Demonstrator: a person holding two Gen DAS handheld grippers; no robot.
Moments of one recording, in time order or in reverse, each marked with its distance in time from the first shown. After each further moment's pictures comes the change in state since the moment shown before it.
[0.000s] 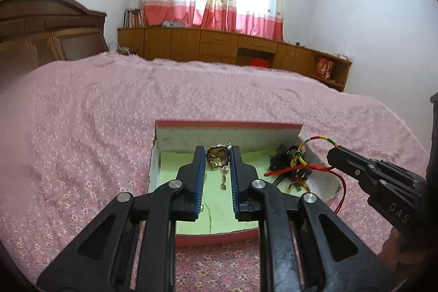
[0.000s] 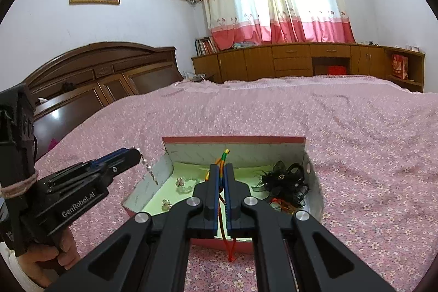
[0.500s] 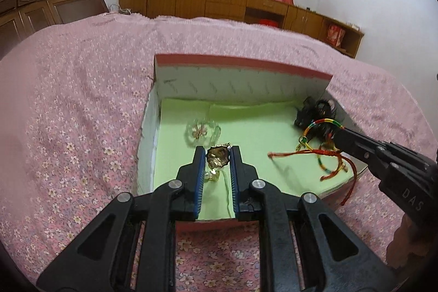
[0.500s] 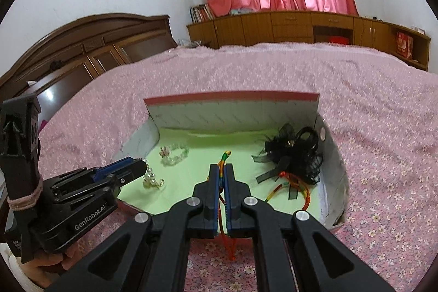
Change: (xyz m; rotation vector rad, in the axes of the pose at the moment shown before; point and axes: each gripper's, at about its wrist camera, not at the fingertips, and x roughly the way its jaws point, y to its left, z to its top) left arm 0.053 0.010 -0.031 -0.013 0.220 0.027; right arm 0.056 -0.012 -0.024 0.020 0.186 -0.011
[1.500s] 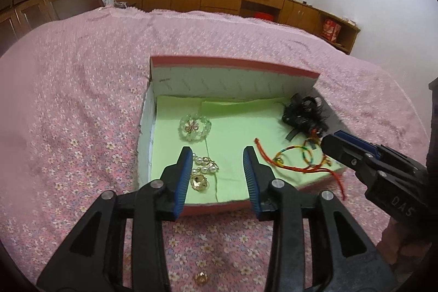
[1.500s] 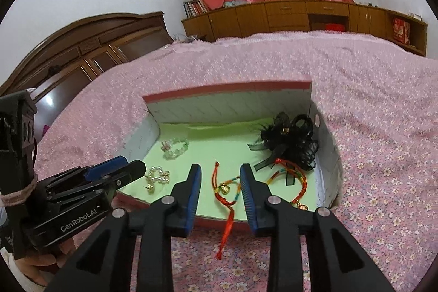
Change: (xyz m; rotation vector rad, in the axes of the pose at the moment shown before) left arm -0.027 -0.003 0.007 -0.001 0.032 -0.033; right arm -0.024 -0.001 0.002 0.048 -0.001 0.013
